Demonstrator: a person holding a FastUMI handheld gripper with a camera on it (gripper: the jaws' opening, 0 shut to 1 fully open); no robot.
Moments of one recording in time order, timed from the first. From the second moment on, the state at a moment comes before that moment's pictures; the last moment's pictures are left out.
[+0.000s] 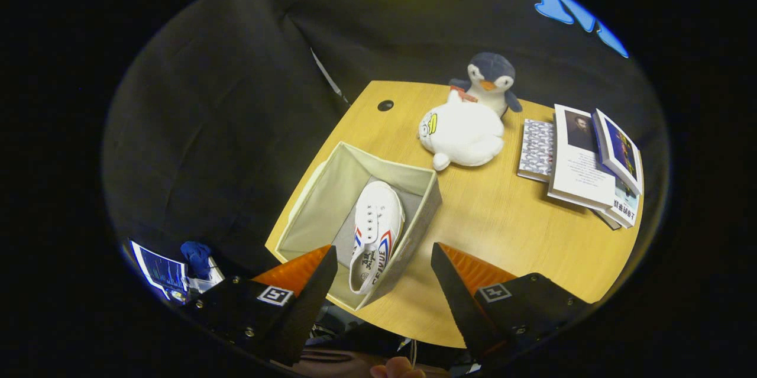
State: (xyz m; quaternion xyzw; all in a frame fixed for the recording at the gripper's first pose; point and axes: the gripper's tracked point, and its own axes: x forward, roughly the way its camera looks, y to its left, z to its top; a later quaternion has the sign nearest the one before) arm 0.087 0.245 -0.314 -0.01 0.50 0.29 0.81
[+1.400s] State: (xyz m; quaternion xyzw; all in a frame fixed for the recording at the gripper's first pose) arm 0.104 0.035 -0.030 0.02 -0.02 0.06 1.00
